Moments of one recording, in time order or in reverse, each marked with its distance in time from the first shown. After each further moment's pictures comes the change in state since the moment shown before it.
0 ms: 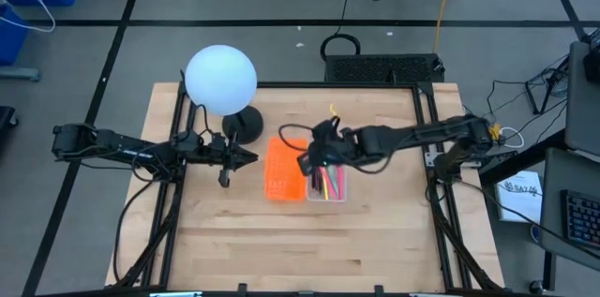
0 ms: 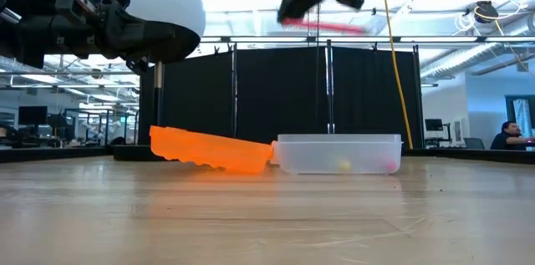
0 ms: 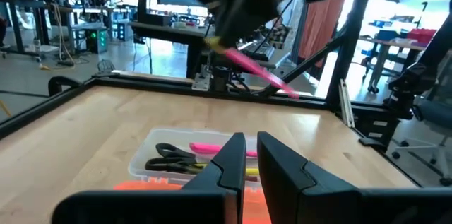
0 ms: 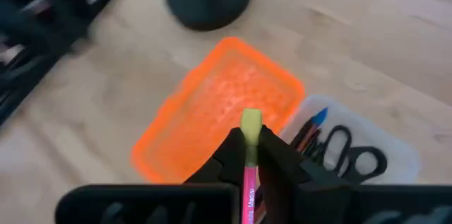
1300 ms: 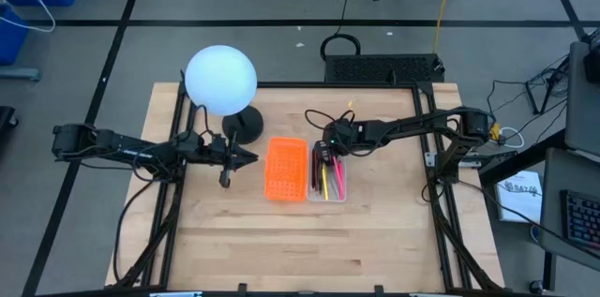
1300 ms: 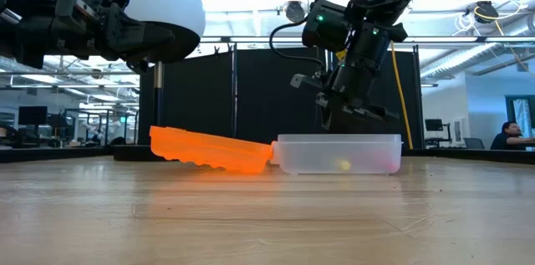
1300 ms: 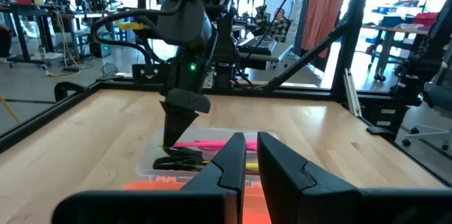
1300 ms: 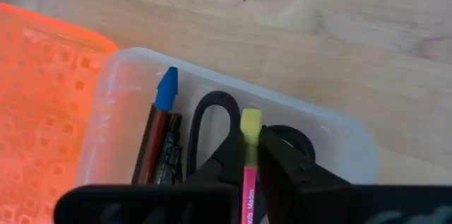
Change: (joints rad) left arm 0.000 0.000 0.000 -0.015 -0.002 0.063; right arm -0.307 -0.003 -0.640 0.505 -0.293 0.136
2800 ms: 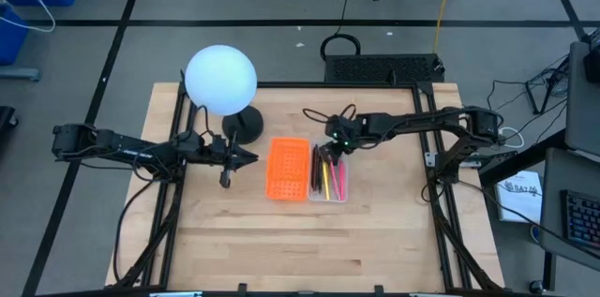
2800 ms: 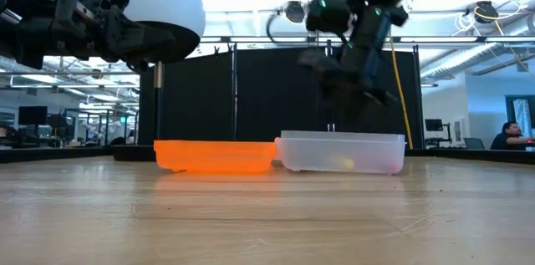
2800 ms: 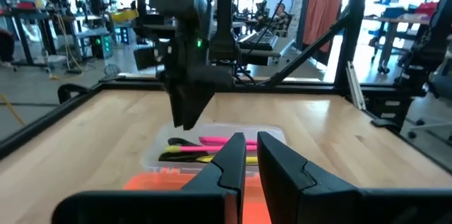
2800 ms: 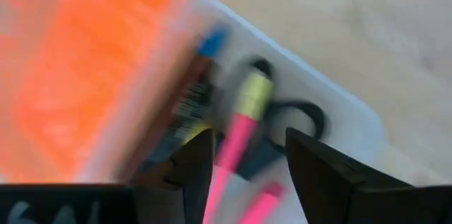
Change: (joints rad) left arm 0.000 0.000 0.000 -0.013 -0.001 0.032; right arm -0.025 -0.077 0.051 -0.154 -0.154 -0.278
